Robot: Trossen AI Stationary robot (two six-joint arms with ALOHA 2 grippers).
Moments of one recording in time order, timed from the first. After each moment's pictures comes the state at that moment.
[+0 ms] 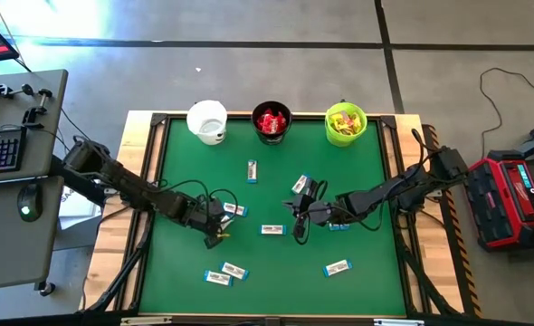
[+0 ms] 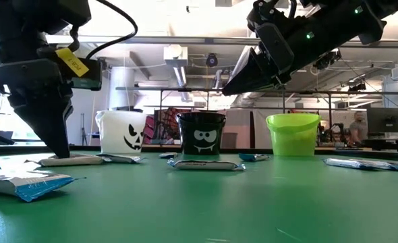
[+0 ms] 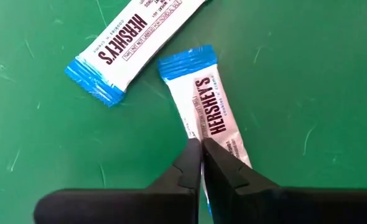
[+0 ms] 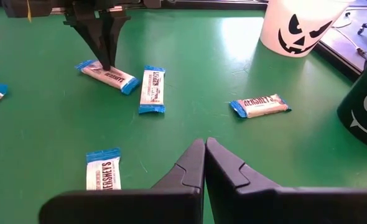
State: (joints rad) left arm -0.39 1.44 0.62 -0.40 -0.22 -0.82; right arm 0.29 1.61 0.75 0.30 0.55 0.18
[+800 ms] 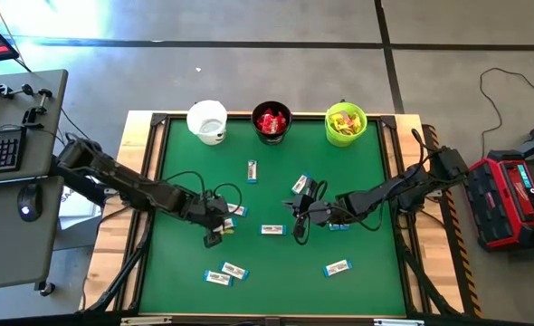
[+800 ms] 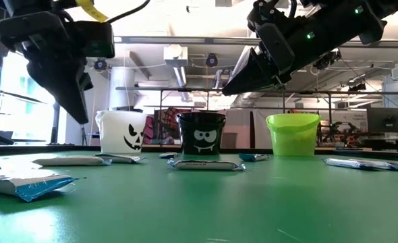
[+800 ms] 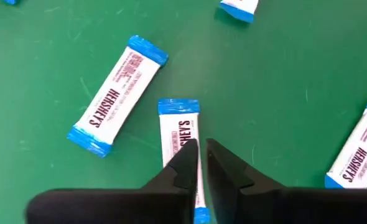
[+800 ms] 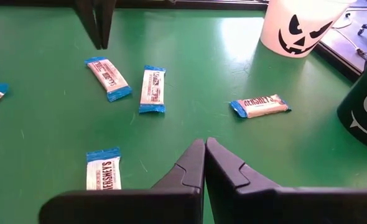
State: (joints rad) left arm -0.35 1.36 0.73 -0.48 -0.19 -0.60; right arm 0.29 1.61 0.75 0.30 0.55 0.18
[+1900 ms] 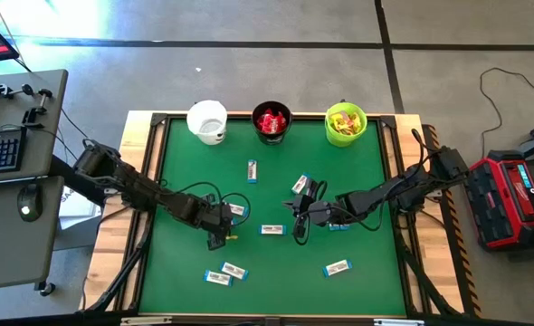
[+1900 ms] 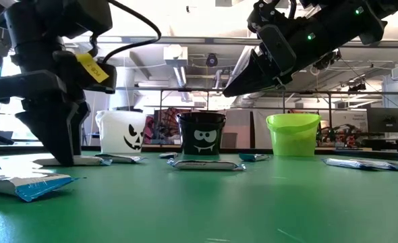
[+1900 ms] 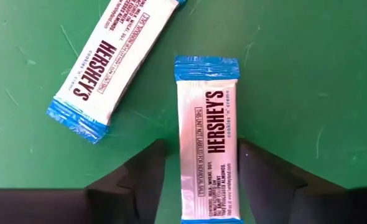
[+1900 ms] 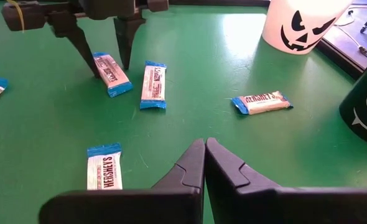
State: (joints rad) left arm -0.35 1.57 0.74 -0.47 -0.19 -0.62; right arm 0.29 1.61 0.75 0.29 0.54 0.18
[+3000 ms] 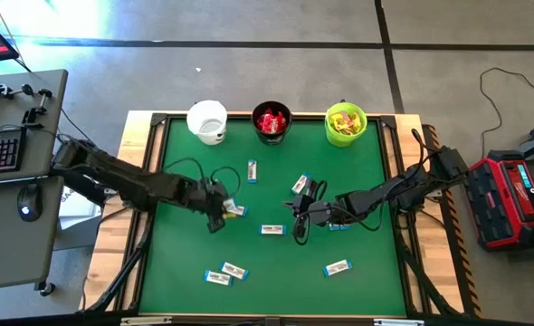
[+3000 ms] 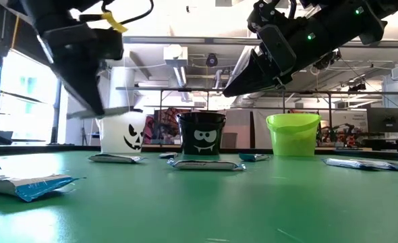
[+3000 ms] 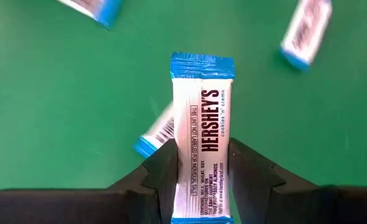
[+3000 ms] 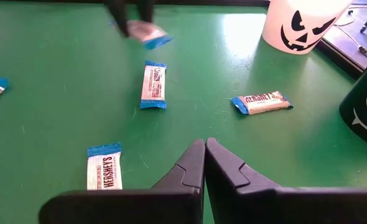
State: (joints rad) left arm -0.20 1.29 0.73 -0.53 -0.22 -0.60; right arm 0.29 1.61 0.75 0.29 0.54 0.18
